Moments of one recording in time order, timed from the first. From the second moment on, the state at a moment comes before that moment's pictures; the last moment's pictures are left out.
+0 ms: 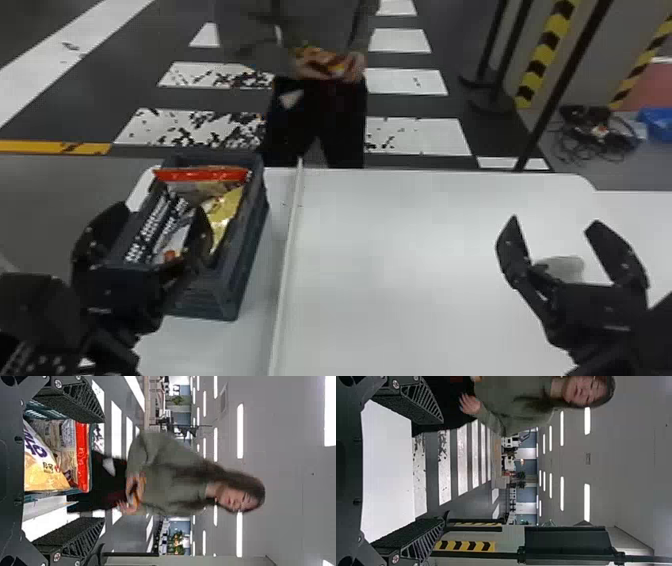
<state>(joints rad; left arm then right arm) 0.61 0.40 -0.05 -2.23 0.25 -0.06 0.23 0.64 -0.25 0.04 -2.27 -0.17 0.01 -0.24</state>
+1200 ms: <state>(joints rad) 0.47 0.41 0.03 -2.08 0.34 -0.04 0.07 0.65 -0.25 0.06 -2.27 -0.16 -0.01 -0.24</state>
